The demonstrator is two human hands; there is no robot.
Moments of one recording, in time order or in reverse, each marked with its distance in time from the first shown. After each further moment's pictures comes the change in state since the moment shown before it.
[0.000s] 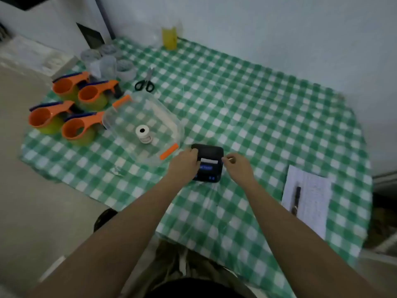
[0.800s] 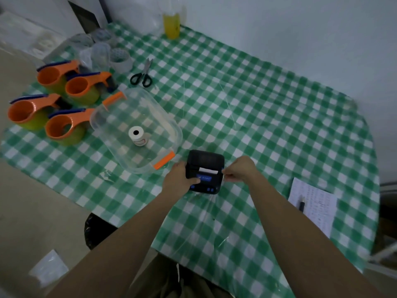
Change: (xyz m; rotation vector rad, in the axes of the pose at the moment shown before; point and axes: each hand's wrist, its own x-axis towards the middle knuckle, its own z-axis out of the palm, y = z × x) left_hand 0.021 -0.026 0.038 -0.510 -0.049 -0.300; right_hand 0.063 -0.012 -0.012 0.118 -0.208 0.400
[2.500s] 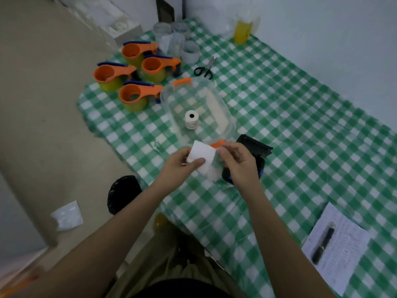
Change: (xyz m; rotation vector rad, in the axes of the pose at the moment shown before) left_hand -0.112 -0.041 -0.101 -0.570 0.230 0.112; right_hand -0.133 -0.031 0.100 0.276 -0.173 -0.831
